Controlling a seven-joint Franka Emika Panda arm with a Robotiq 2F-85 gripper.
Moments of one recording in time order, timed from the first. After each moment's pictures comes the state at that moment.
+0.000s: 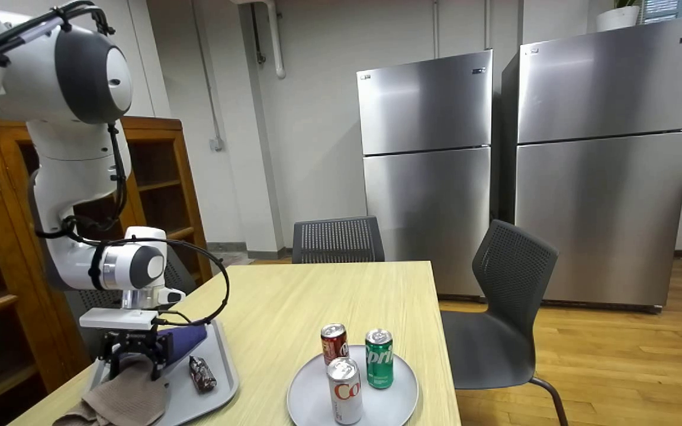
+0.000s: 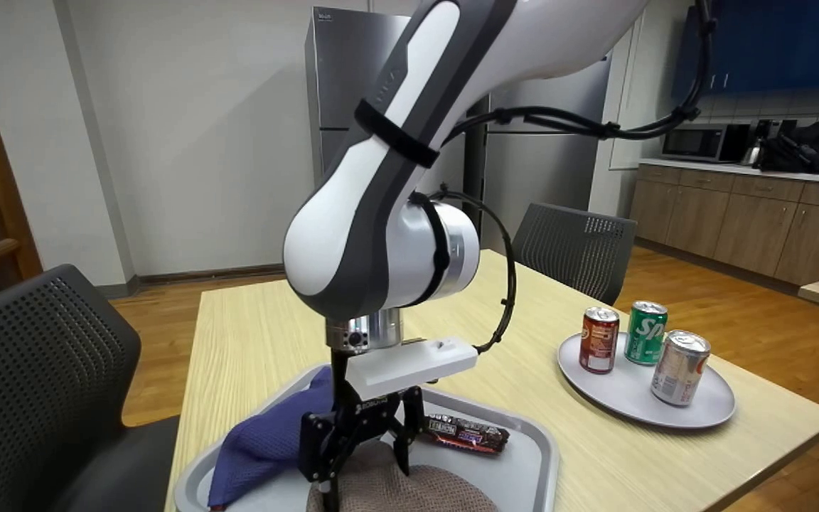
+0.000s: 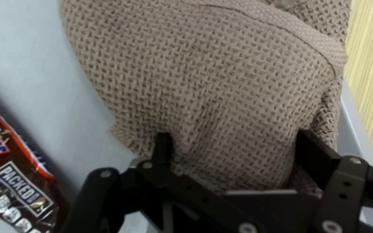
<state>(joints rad) 0.37 0.72 0.24 -2.01 0.08 2.49 0.08</state>
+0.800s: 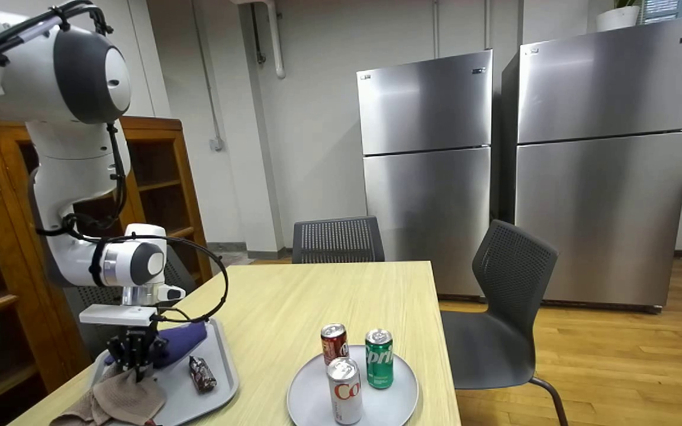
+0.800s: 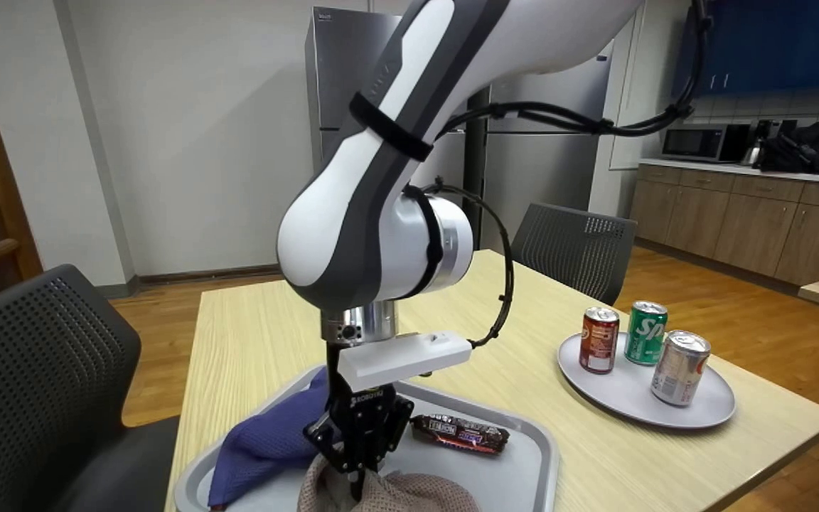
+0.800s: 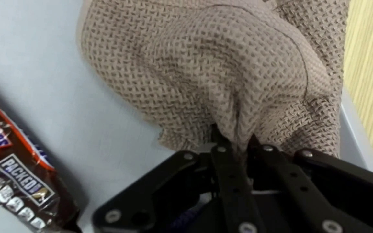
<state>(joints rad) 0.38 0.71 0.23 -1.99 0.08 2.47 0.10</state>
